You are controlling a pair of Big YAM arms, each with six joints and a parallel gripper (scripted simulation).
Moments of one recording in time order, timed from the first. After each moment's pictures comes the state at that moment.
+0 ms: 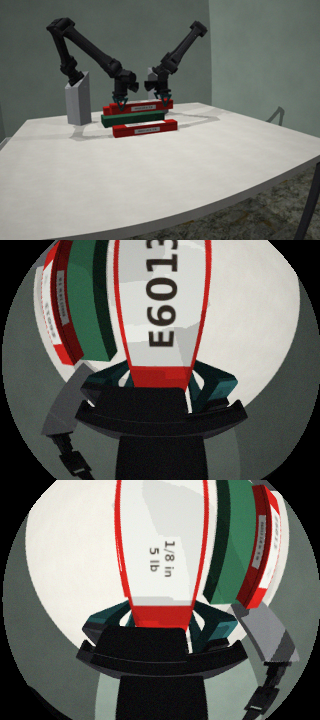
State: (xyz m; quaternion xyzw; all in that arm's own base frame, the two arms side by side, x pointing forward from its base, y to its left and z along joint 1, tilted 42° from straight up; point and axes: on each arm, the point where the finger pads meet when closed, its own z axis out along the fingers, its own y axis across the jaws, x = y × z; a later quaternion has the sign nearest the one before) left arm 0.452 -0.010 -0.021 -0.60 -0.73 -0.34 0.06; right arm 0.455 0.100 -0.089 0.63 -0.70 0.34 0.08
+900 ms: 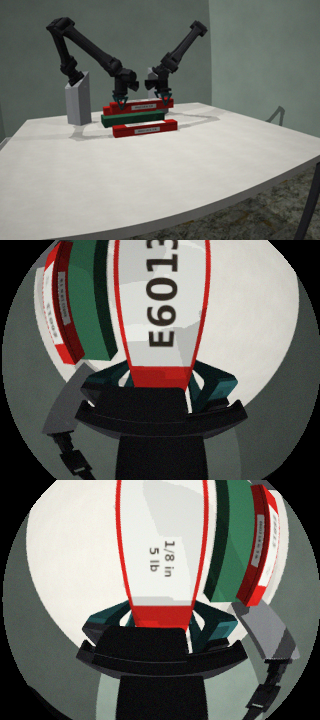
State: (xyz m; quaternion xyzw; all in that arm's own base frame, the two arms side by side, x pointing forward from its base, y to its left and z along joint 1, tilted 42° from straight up) left arm 0.452 -0.013 -0.014 -0.60 -0.72 -0.34 0.06; right arm 0.454 0.105 -0.084 0.62 -0.70 0.34 0.08
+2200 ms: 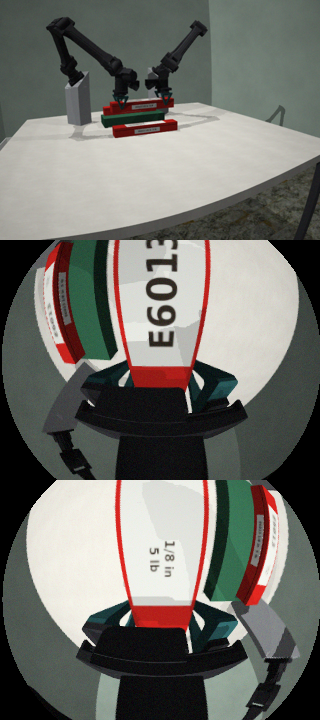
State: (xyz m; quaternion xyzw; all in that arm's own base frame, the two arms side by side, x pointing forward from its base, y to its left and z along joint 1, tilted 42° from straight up) left arm 0.453 -0.014 -0.011 -0.60 -0.72 -0.34 0.06; right arm 0.456 0.108 -0.081 0.62 -0.70 0.34 0.08
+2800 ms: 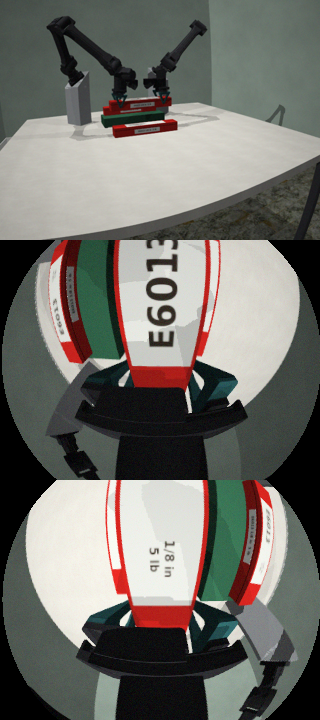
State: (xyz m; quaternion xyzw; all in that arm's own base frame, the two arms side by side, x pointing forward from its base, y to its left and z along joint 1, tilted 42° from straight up) left arm 0.424 -0.016 -0.022 -0.60 -0.73 -0.34 0.06; right arm 0.427 0.109 -0.091 0.63 -0.70 0.34 0.08
